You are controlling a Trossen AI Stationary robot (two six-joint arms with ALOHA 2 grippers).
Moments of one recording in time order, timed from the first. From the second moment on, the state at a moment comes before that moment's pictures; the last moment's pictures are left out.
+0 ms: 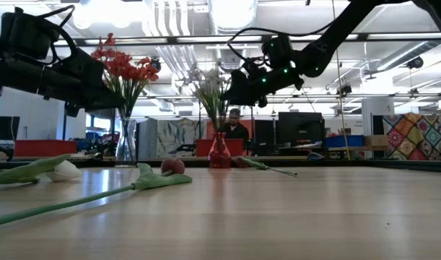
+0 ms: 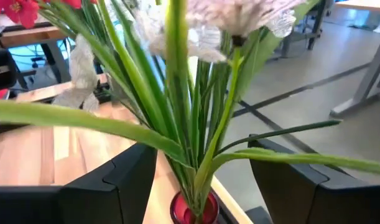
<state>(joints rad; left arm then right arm) 0.40 0.47 0.02 0.35 -0.33 -0.18 -0.66 1.86 1.16 0.49 -0.18 -0.01</state>
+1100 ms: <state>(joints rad) 0.40 0.47 0.02 0.35 -0.32 -0.17 -0.66 1.49 1.16 -0.19 -0.12 -0.05</state>
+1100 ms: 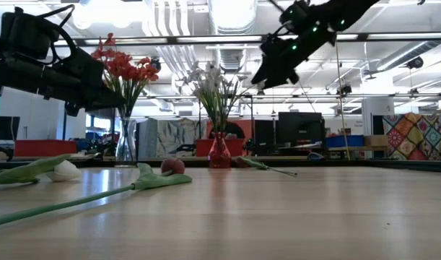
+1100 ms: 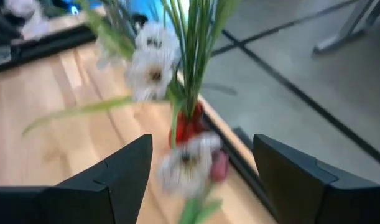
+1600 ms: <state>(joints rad) 0.40 0.47 0.02 0.35 -0.32 -0.17 -0.65 1.56 1.07 -0.43 -0.11 0.17</state>
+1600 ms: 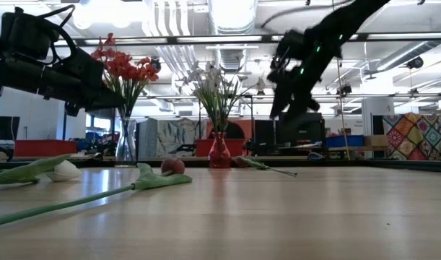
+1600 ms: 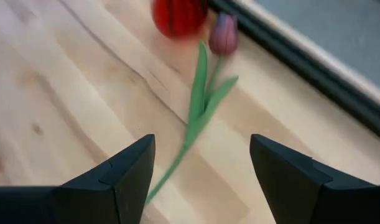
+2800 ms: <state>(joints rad) 0.40 0.47 0.02 0.33 -0.32 -0.17 -0.56 1.82 1.15 -0.37 -0.09 0.23</state>
